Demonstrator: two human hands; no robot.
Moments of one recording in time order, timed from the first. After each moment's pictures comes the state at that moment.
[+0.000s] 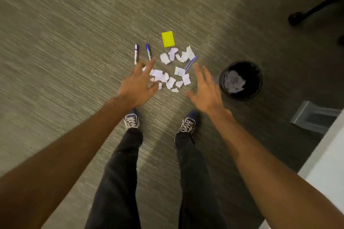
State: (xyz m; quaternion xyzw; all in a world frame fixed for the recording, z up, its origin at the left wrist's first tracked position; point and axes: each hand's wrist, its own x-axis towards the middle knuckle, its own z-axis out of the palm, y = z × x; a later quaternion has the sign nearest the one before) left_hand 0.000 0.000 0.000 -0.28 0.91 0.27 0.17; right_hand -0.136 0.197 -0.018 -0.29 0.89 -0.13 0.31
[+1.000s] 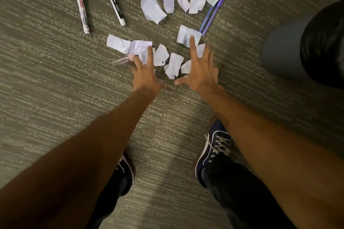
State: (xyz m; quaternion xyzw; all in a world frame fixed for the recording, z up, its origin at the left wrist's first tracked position) left_hand -0.031 0.002 -0.518 -0.39 0.82 0.32 0.27; right_hand -0.133 0.132 -0.529 -0.20 0.93 -0.01 0.31
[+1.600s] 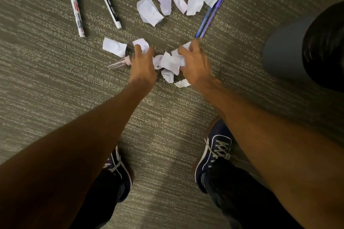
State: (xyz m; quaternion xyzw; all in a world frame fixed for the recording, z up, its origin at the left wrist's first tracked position) left_hand -0.062 -0.013 -0.529 -0.36 0.86 0.27 0.22; right_hand -0.155 0.121 -0.541 -0.29 0.91 -0.06 0.29
